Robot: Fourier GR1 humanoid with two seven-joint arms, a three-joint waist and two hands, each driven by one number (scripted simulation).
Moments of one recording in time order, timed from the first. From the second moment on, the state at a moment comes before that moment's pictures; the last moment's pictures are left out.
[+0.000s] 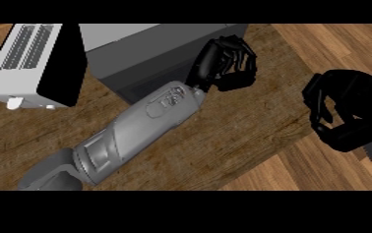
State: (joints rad) left arm -1.13 0.06 -0.85 -0.77 0.70 0.57 -0.32; right arm -0.38 -0.64 0.17 -1.49 -0.47 0.65 -0.46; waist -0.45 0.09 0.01
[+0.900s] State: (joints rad) left arm -1.12 0.02 -0.78 -0.81 0.79 0.66 -0.29; right arm -0.32 -0.67 0.28 -1.65 -0.51 0.70 -0.38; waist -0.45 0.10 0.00
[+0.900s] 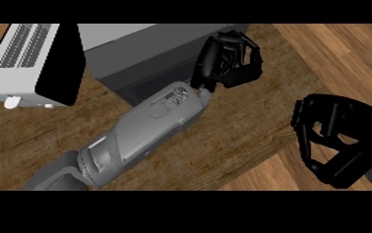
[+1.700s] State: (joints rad) left arm -1.07 0.00 -0.70 -0.86 1.06 0.42 -0.31; right arm -0.17 -0.61 0.39 -1.79 -0.53 0.67 -0.36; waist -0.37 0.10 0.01
